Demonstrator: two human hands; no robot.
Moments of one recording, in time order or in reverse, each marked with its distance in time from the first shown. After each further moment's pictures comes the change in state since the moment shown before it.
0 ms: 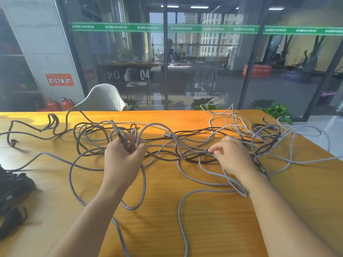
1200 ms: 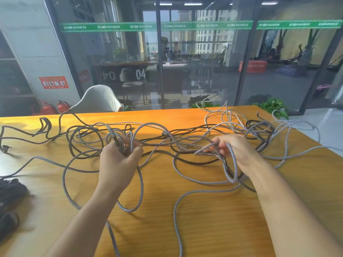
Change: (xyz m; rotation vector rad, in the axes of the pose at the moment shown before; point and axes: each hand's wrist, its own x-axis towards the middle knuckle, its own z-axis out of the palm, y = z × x) left_hand 0.000 -0.004 0.005 0.039 -0.032 0.016; right_hand -0.011 -0.007 -0.038 0.916 -0.178 0.231
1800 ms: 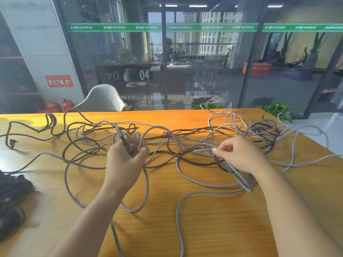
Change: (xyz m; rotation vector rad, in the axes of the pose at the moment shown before) left_hand -0.002 -0.001 0.000 0.003 -0.021 -0.003; right_hand 0.000 0.004 -0.005 -0.822 0.090 -0.140
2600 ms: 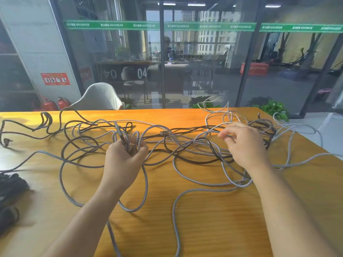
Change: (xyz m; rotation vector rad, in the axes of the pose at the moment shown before) left_hand -0.002 -0.001 0.003 -0.018 -0.040 0.002; right_hand 0.002 0.008 -0.004 0.042 0.414 -0.181
